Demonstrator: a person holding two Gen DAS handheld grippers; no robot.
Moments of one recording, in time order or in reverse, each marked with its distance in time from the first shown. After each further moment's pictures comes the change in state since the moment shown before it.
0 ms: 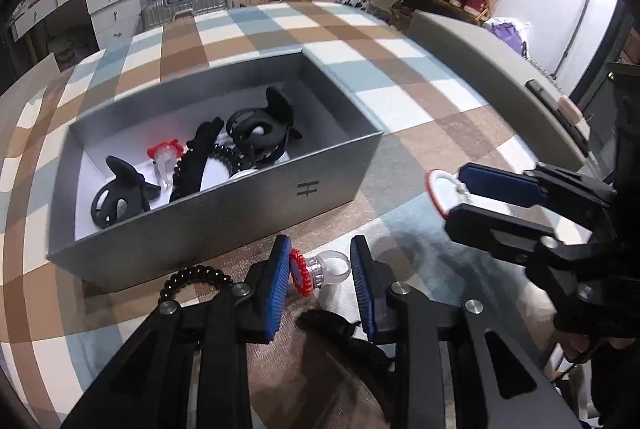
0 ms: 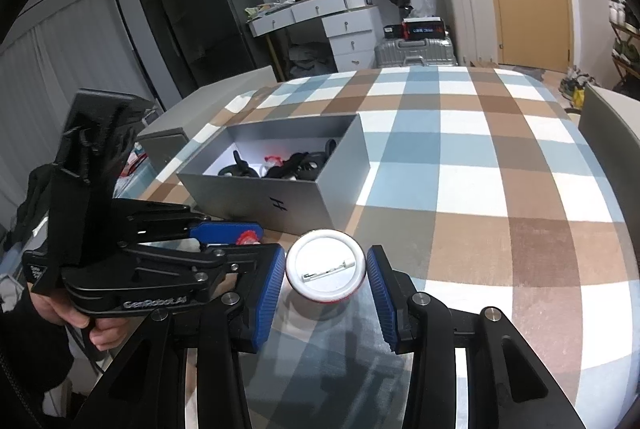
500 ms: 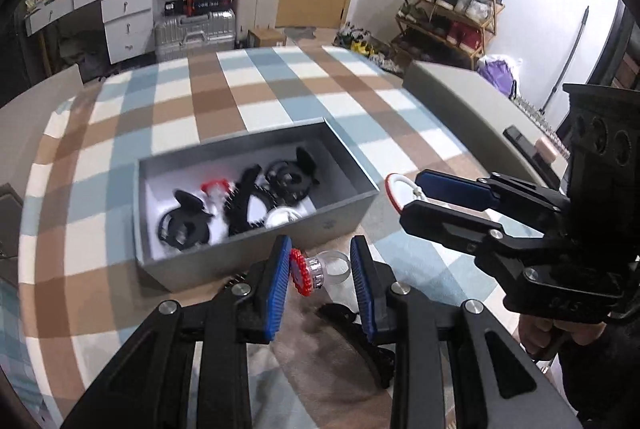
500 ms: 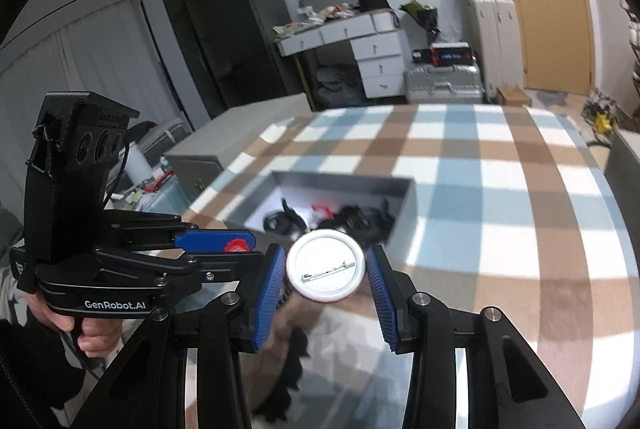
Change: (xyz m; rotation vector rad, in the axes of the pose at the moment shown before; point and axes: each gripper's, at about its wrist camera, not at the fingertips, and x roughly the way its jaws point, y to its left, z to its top) left arm -0.058 0.024 0.014 -0.049 -0.101 -0.016; right arm -0.003 0.031 0.041 -0.046 -0.076 0.090
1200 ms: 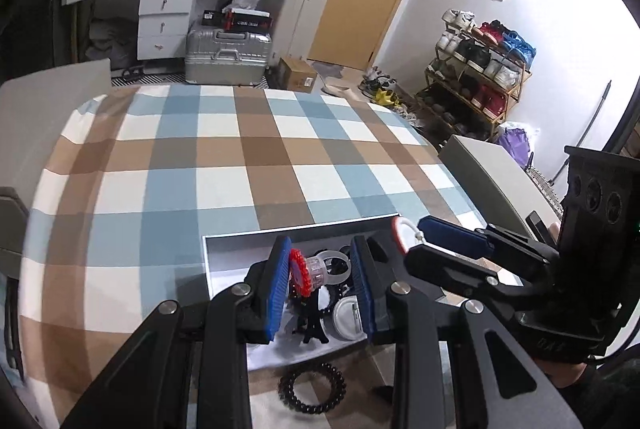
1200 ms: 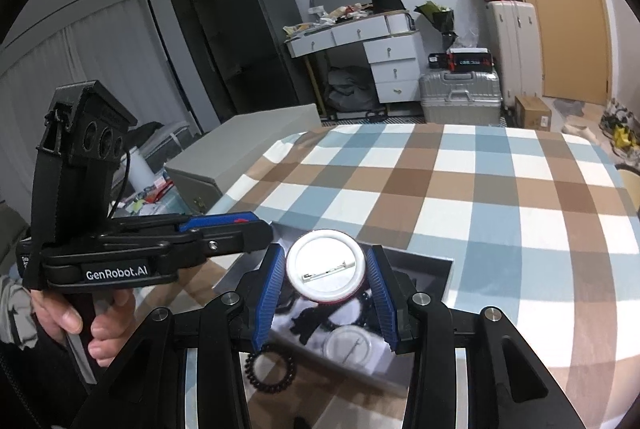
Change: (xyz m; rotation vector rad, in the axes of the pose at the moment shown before) left arm 0.011 0.068 0.036 -0.161 -0.121 -0.027; right arm 0.064 0.002 0.051 -0.020 0.010 0.031
